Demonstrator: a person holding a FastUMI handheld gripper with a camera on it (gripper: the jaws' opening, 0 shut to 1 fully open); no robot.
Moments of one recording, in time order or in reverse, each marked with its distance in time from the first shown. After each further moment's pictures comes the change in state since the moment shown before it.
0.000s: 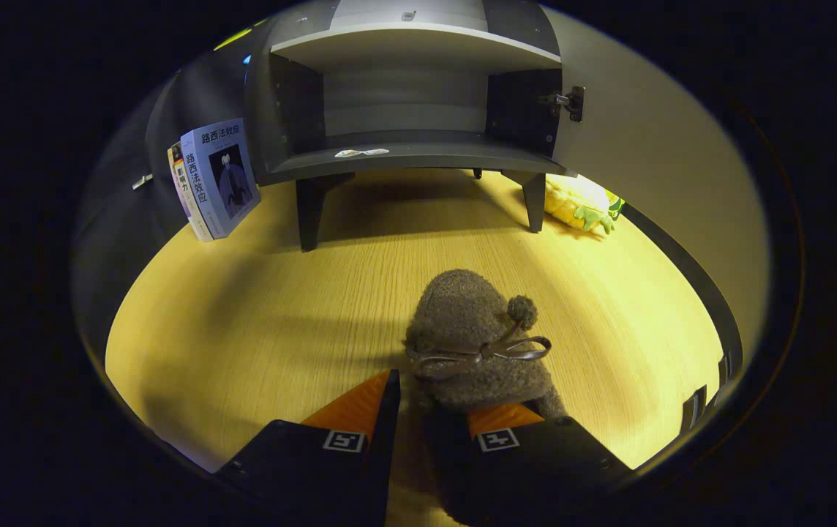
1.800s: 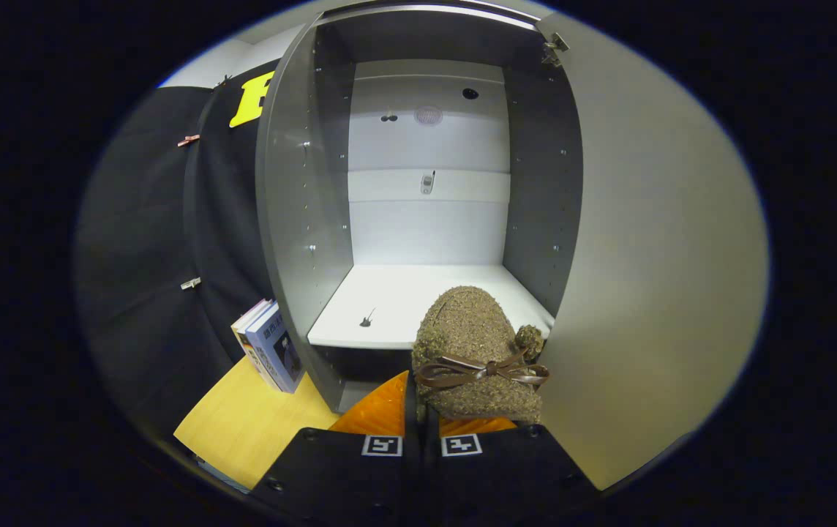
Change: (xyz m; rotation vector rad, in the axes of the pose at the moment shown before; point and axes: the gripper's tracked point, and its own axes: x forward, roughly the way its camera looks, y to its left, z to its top) arm -0.169 0.002 0.346 -0.055 -0.374 0.170
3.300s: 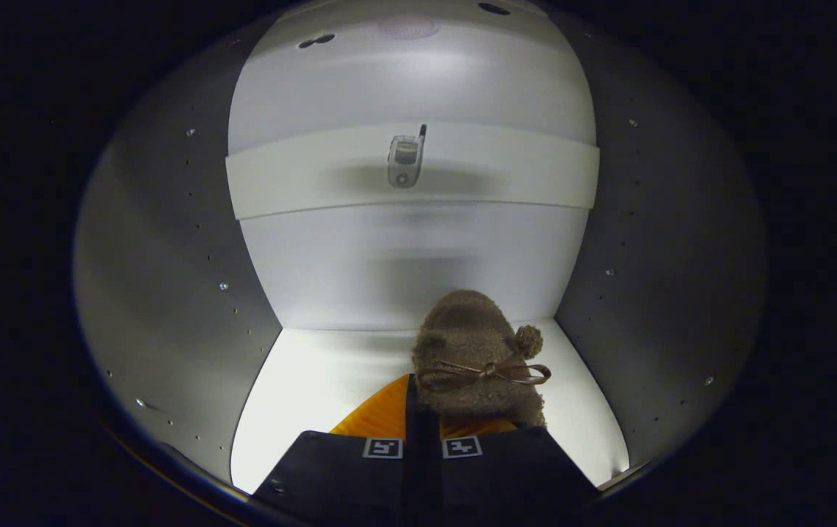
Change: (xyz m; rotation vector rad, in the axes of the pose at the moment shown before) arm 0.282 -0.013 0.062 0.013 0.153 -0.026
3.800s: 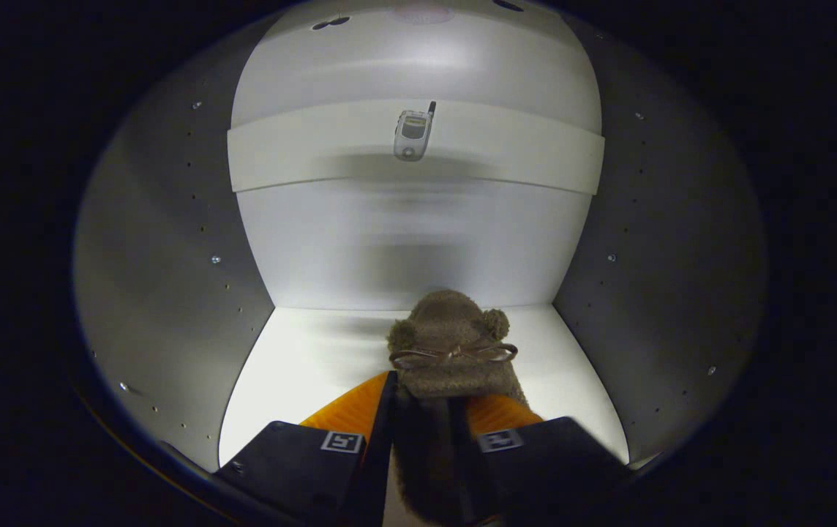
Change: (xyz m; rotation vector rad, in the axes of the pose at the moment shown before) arm -0.012 -0.008 -0.016 -0.023 0.048 -0.043
